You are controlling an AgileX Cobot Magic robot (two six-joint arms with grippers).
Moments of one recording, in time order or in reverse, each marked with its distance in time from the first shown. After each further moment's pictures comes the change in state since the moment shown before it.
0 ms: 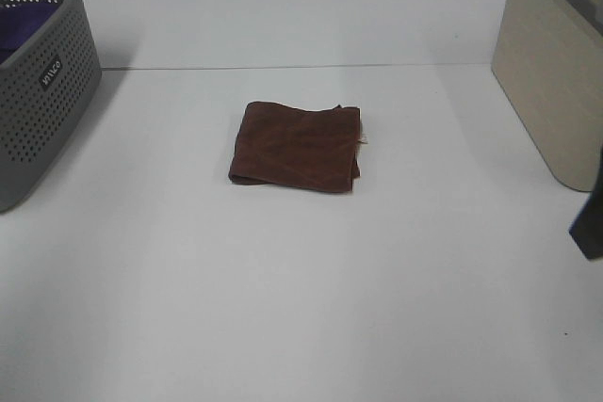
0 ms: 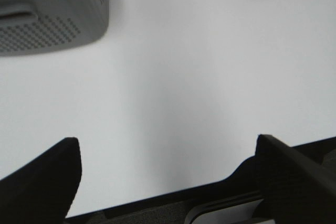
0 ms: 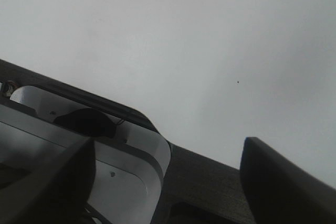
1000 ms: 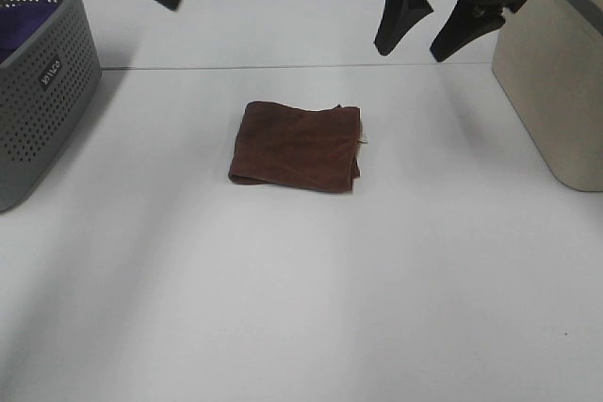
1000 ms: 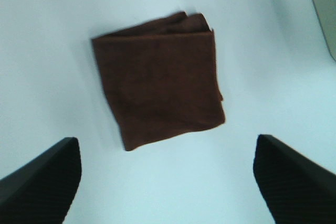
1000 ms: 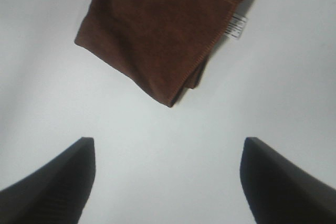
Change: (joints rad) left arm 0.000 1.388 -1.240 -0.372 -0.009 0.110; right arm -0.068 0.961 -0.991 0.206 0.051 -0.132
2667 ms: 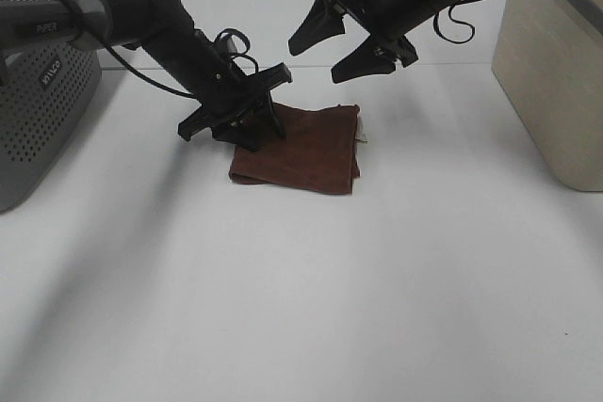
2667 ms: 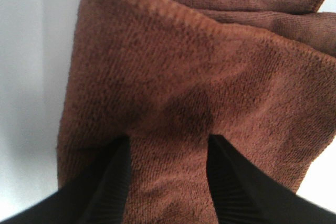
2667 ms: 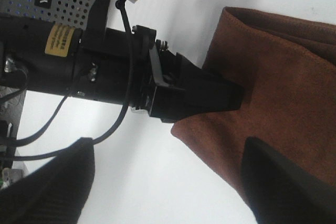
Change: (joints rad) left arm 0.000 0.493 0.000 -0.285 -0.269 -0.117; right arm -0.009 0.247 0.000 0.577 -0.228 -0.239
